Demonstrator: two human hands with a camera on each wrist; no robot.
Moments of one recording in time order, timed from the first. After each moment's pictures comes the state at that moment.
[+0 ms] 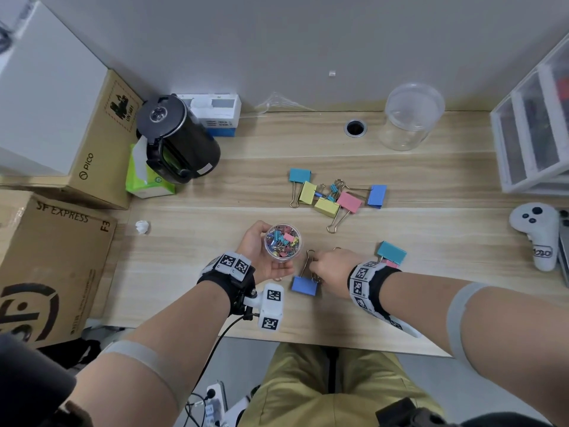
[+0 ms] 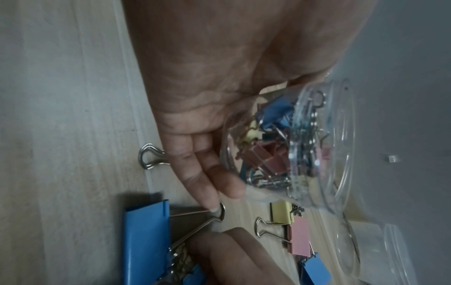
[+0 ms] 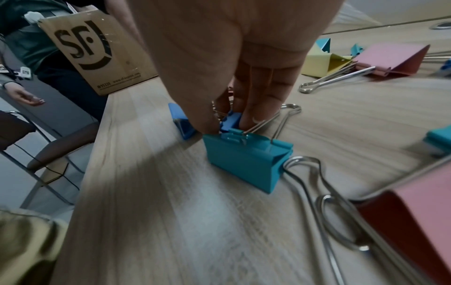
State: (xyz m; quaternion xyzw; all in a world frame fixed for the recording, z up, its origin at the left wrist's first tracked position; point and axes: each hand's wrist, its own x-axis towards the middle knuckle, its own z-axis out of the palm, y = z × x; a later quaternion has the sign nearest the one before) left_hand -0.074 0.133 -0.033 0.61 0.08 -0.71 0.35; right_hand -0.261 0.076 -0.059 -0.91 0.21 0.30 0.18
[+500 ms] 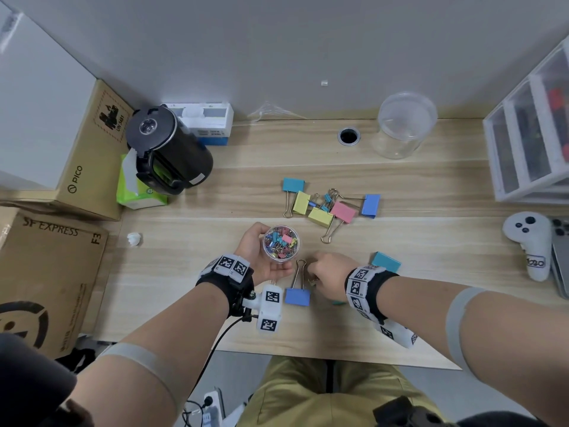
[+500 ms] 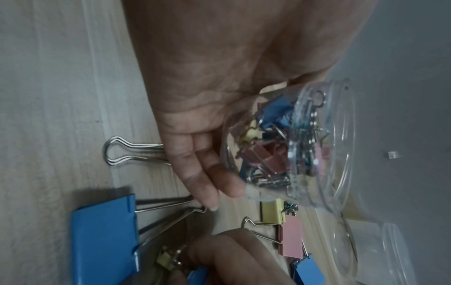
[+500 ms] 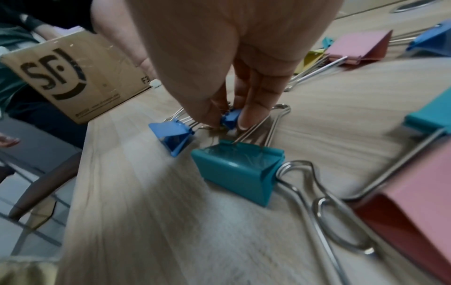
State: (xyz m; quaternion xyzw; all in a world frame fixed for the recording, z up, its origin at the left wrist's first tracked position) left_hand -0.076 0.107 -0.032 0.60 0.08 -0.72 0.34; right_hand -0.266 0.058 -0.067 -0.89 0.27 0.25 0.27
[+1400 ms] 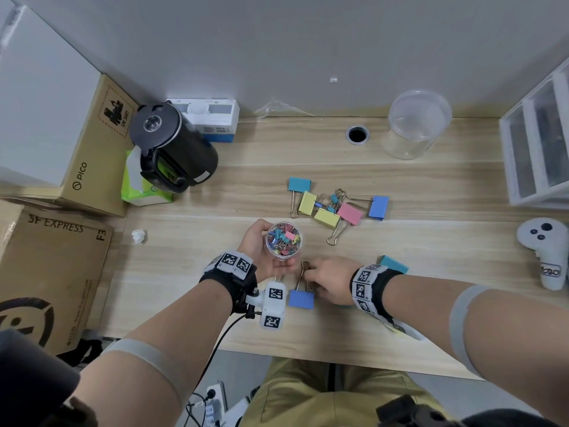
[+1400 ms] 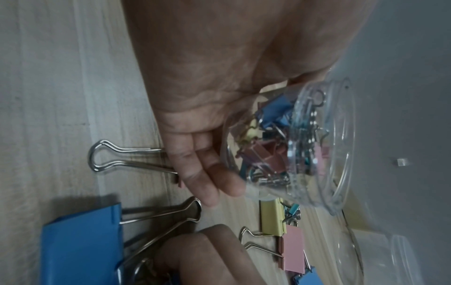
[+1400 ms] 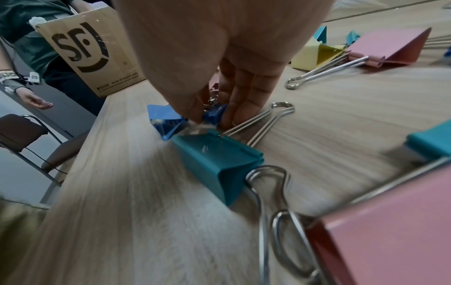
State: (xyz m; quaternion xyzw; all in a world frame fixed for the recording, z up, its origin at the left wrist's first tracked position) left_hand -0.070 0.099 -0.036 0.61 0.09 -0.70 0.35; right_hand -0.265 0.054 -0.066 -0.92 0.16 0.23 0.29
